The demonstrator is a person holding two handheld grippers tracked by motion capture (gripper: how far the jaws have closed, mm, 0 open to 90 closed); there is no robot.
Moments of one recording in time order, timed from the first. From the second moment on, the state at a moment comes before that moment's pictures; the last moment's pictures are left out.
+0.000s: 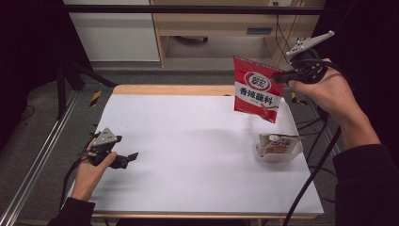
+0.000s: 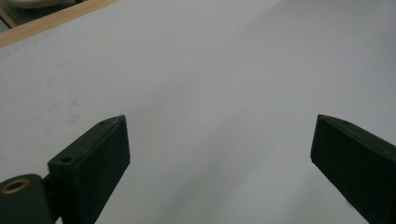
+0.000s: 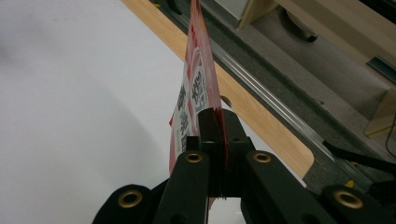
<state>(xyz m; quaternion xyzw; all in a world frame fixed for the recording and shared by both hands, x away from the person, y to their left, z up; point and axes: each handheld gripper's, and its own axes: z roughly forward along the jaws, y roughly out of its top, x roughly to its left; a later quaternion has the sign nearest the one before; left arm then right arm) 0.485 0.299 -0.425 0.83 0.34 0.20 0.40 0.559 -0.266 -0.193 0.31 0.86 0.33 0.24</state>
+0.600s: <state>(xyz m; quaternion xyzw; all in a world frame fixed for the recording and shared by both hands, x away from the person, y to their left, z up) 0.486 0.300 -0.427 0.83 0.35 0.19 0.40 0.575 -0.303 -0.224 0.36 0.84 0.32 0.25</state>
